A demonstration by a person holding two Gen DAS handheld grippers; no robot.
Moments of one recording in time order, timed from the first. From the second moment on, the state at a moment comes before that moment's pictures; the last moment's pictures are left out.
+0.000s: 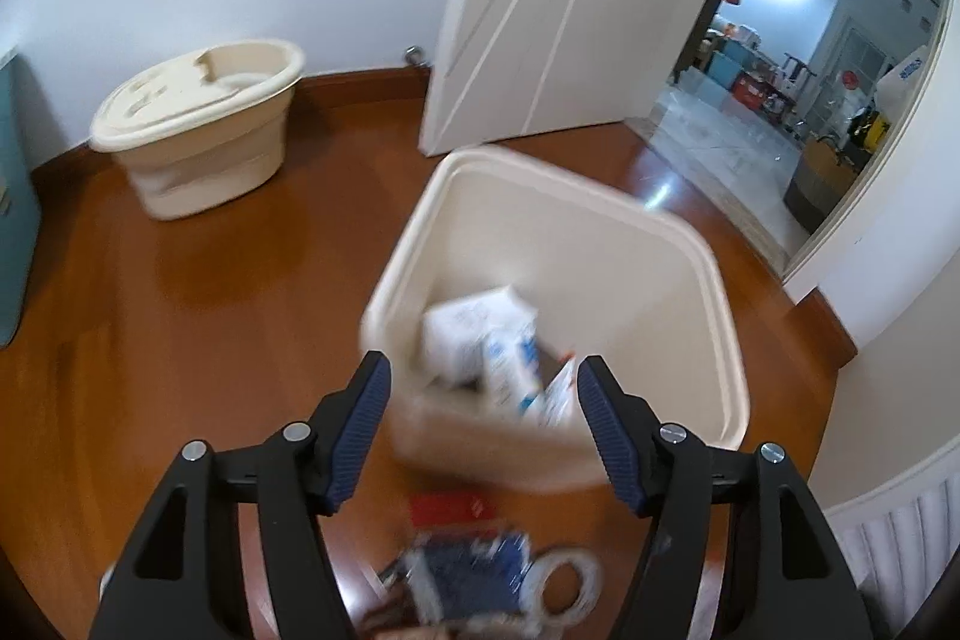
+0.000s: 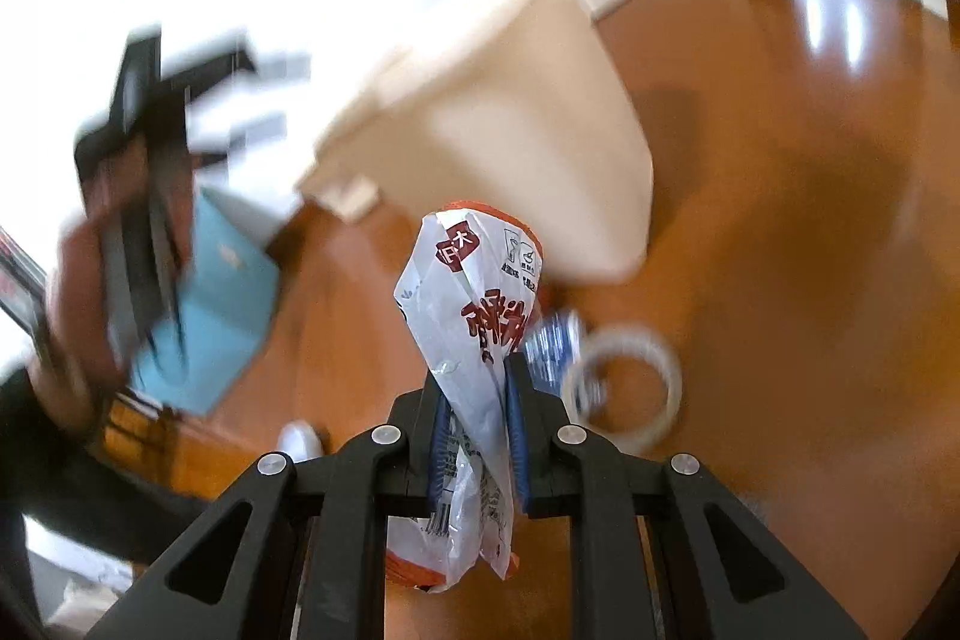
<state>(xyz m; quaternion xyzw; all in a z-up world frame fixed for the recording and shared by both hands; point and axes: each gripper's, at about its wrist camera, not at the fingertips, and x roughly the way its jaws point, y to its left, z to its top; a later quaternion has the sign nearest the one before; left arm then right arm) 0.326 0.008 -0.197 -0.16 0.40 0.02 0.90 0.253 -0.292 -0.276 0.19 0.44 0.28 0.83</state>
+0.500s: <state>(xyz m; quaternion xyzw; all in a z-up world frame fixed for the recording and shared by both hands) 0.234 0.016 -0.323 -0.16 0.57 0.08 0.80 0.405 -0.264 -0.145 0.21 0.30 0.32 0.87</state>
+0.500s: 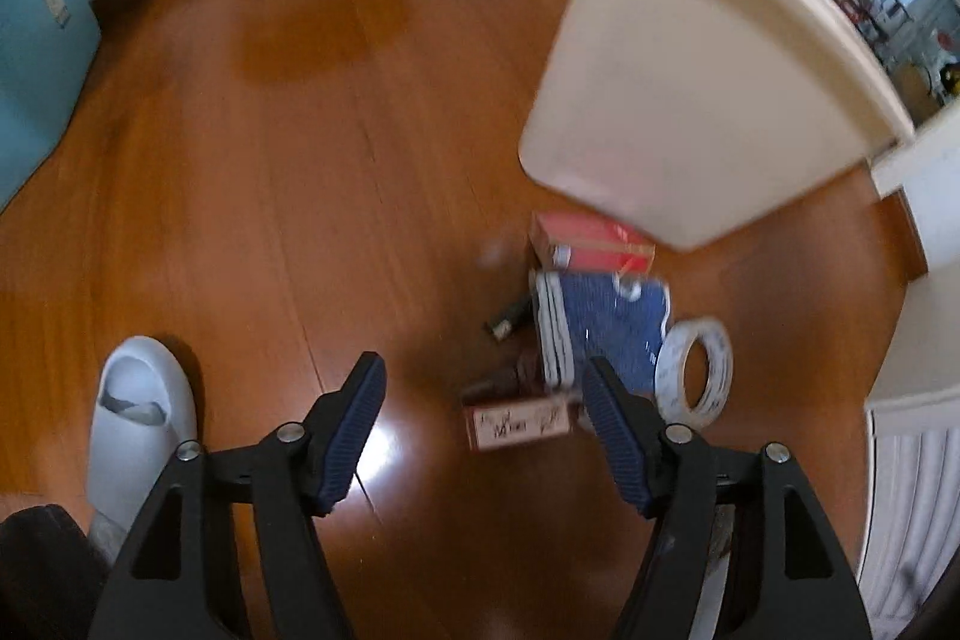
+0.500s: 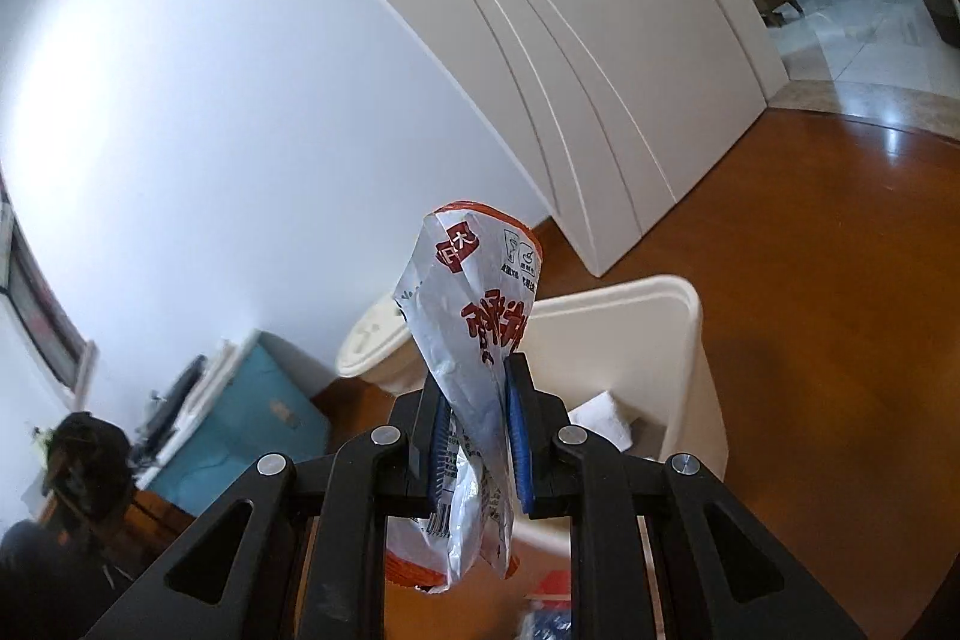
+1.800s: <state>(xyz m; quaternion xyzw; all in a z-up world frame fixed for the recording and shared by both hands) 0.261 -0.091 -0.359 0.00 0.62 -0.06 0.79 0.218 -0.295 -0.421 0.06 0.64 0.07 0.76</state>
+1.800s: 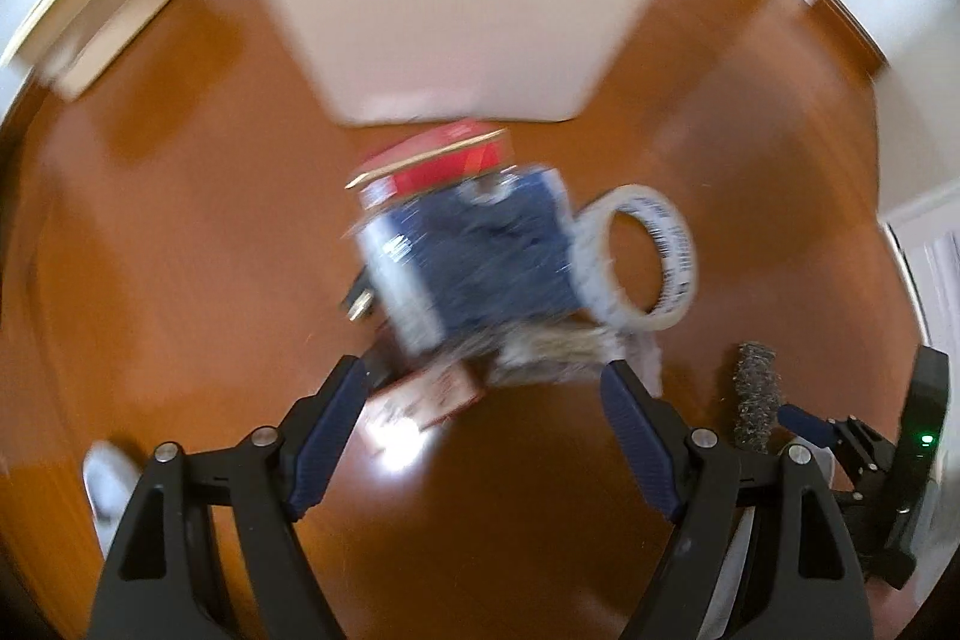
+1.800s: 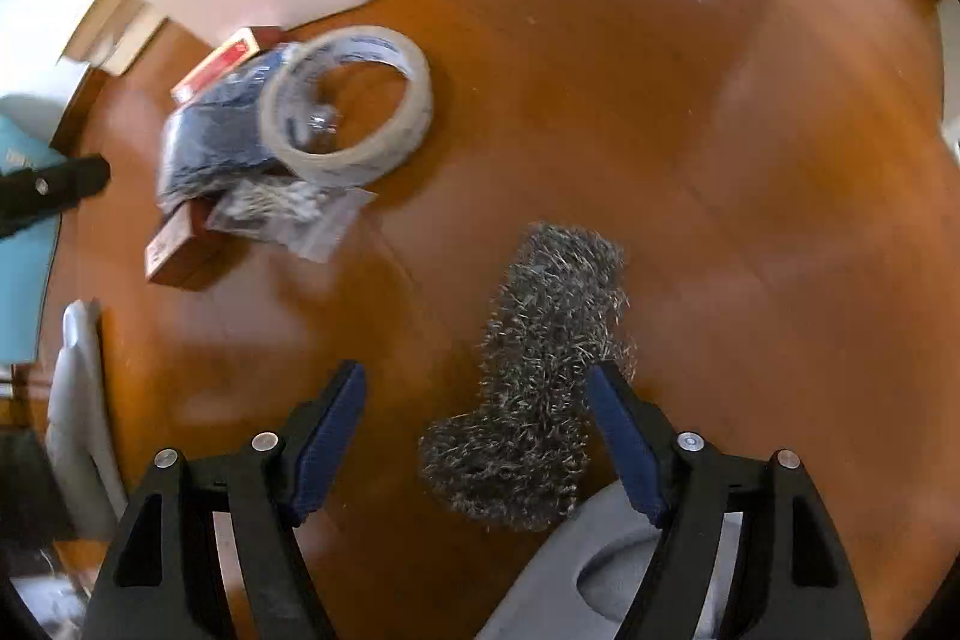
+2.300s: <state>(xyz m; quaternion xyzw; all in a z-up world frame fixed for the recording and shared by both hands) 0.341 -0.196 -0.410 0.16 0.61 -0.17 0.76 0.212 -0.312 -0.424 0.09 0.63 0.08 0.77</state>
